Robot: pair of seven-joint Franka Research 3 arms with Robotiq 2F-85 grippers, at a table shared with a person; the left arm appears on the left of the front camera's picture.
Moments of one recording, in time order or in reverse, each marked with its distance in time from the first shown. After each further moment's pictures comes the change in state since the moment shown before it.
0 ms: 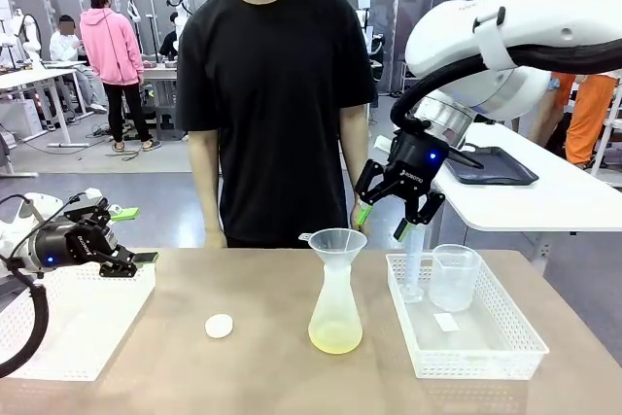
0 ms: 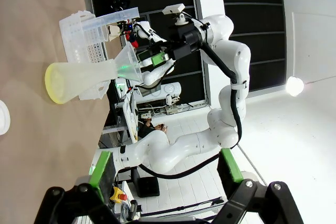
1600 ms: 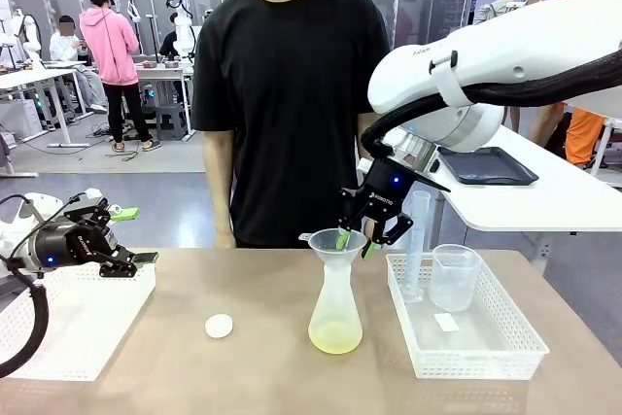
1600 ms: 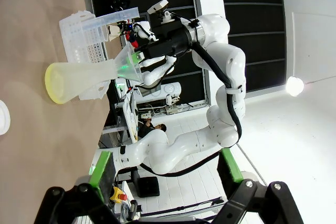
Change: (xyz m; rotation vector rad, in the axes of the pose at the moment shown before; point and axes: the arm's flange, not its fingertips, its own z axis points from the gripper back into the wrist) left arm 0.000 0.000 0.000 0.000 0.000 0.000; right arm 0.014 0.019 -0.055 -0.029 -0.045 -0.157
